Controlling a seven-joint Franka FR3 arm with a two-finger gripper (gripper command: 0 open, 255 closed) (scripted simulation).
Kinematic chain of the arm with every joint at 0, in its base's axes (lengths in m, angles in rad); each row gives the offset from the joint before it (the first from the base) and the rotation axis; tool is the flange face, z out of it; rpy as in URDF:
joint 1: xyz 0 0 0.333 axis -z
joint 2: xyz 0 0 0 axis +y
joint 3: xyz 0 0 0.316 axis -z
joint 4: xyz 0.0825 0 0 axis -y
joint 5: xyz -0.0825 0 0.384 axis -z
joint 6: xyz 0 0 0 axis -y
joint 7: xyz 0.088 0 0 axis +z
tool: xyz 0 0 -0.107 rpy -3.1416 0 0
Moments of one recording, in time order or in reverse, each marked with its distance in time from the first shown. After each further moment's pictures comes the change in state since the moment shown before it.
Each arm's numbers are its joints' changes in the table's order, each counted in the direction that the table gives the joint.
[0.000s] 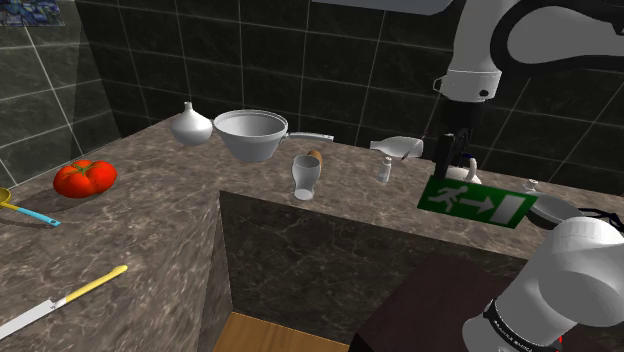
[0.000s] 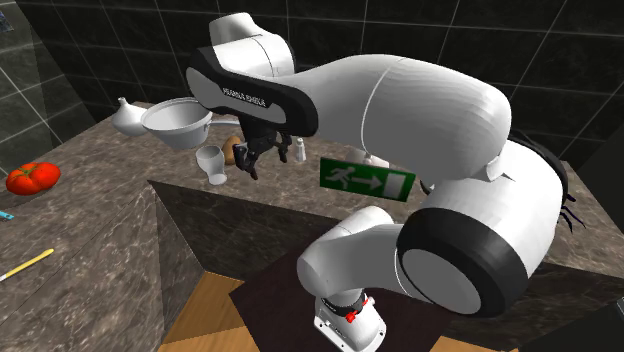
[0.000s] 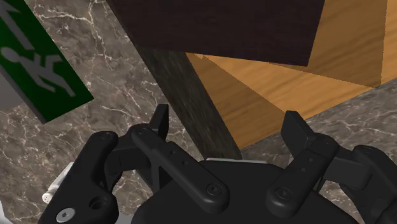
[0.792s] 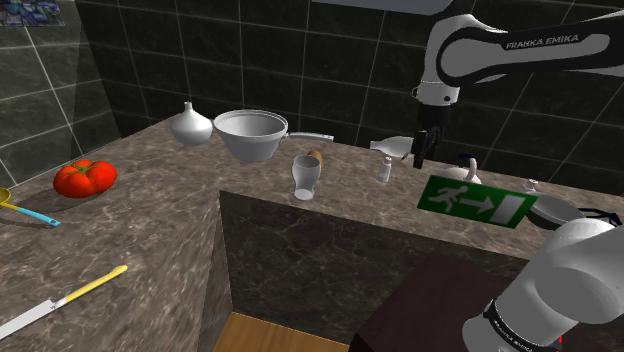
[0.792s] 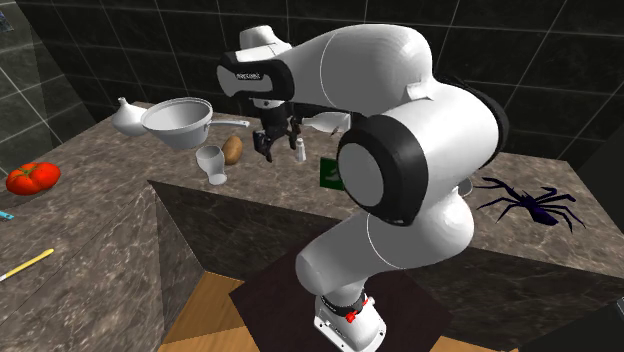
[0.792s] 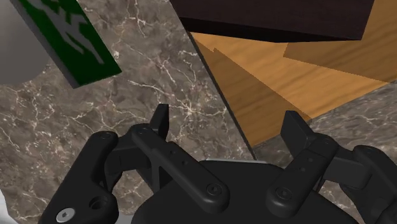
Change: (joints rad) arm 0.066 0.295 0.151 0.089 0.097 0.187 0.177
